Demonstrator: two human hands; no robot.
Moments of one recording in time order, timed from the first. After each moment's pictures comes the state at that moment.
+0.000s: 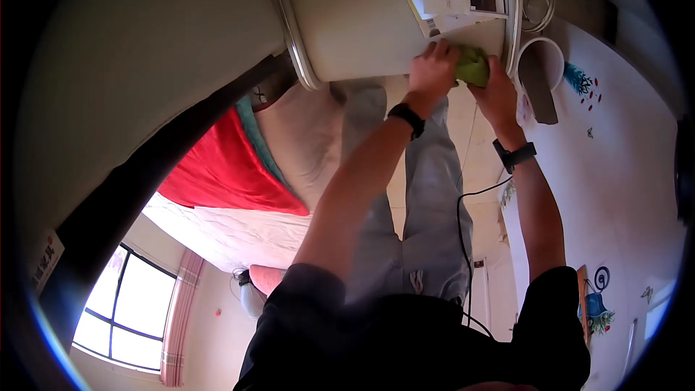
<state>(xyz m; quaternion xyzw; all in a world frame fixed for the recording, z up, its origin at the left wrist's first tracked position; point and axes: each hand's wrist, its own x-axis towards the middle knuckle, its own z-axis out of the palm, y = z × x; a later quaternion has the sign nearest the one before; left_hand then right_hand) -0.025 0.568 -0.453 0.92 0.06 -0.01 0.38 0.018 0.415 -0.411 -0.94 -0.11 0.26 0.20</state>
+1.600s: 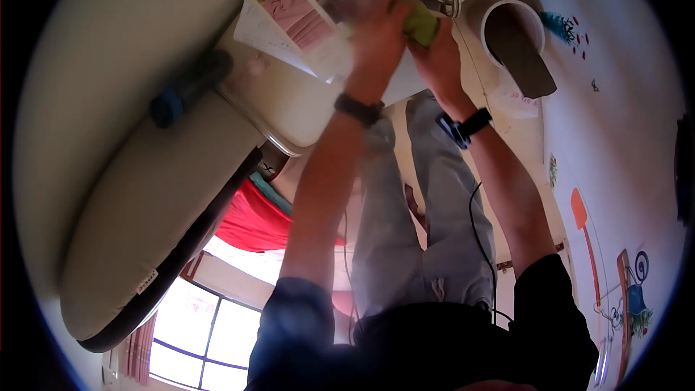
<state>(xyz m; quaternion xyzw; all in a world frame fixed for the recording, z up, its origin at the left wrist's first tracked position) 0.154 0.515 -0.421 0.95 -0.14 0.01 0.28 0.109 0.397 -0.424 -0.86 0.21 0.13 0.45</state>
